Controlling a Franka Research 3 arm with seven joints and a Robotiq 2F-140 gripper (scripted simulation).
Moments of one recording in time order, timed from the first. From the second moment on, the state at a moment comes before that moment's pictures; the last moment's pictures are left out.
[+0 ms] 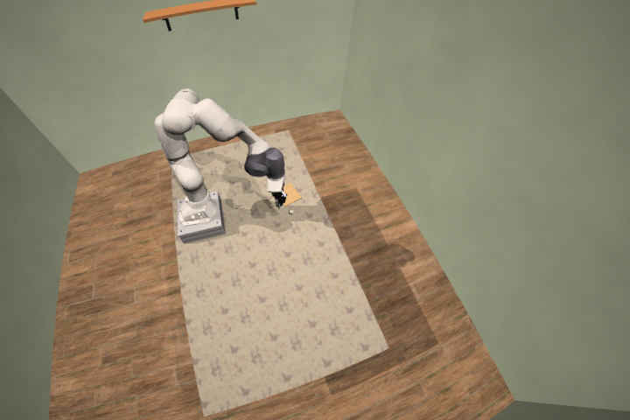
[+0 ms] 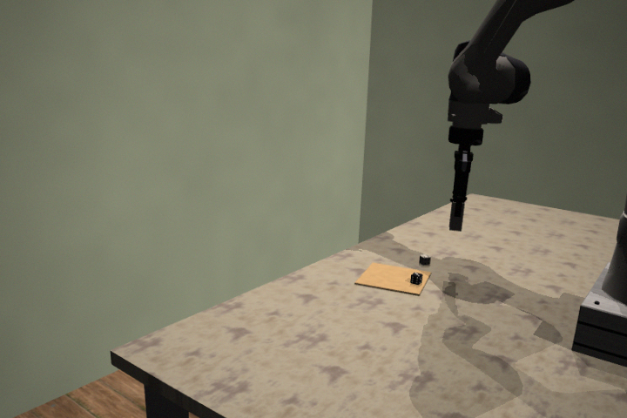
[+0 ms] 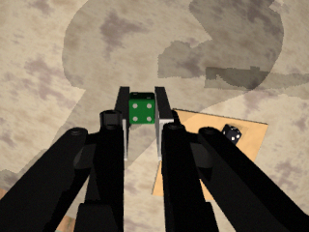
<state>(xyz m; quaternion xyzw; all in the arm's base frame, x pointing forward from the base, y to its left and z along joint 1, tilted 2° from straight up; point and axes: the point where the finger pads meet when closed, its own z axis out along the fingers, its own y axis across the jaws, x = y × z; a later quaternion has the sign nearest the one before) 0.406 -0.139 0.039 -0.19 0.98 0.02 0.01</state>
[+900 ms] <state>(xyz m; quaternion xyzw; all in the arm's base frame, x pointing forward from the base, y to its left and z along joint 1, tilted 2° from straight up) 0.488 -0.007 0.050 -0.07 1.00 0.02 0.01</state>
